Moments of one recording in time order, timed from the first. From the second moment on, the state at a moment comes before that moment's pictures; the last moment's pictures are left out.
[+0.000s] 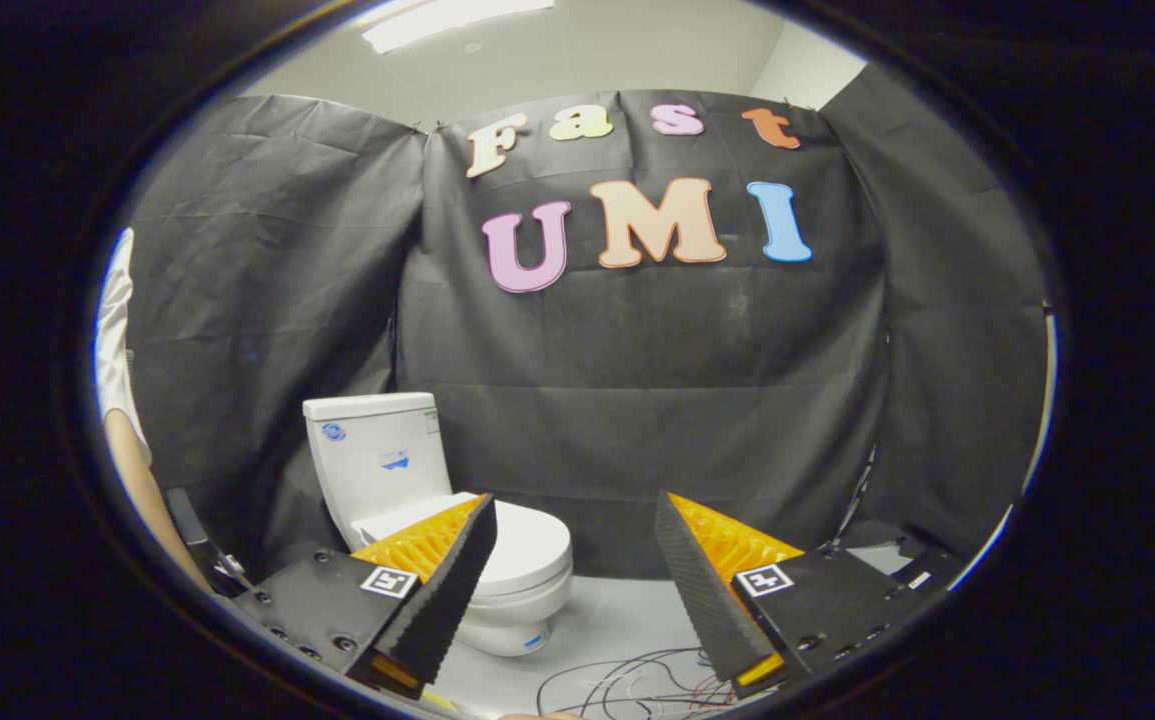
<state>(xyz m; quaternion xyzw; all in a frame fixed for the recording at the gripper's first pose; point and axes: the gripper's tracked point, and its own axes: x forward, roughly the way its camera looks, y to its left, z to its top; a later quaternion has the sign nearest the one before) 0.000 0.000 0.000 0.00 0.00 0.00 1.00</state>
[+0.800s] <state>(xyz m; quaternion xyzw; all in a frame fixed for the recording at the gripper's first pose) 0.000 -0.002 0.000 0.00 0.00 0.00 1.00</state>
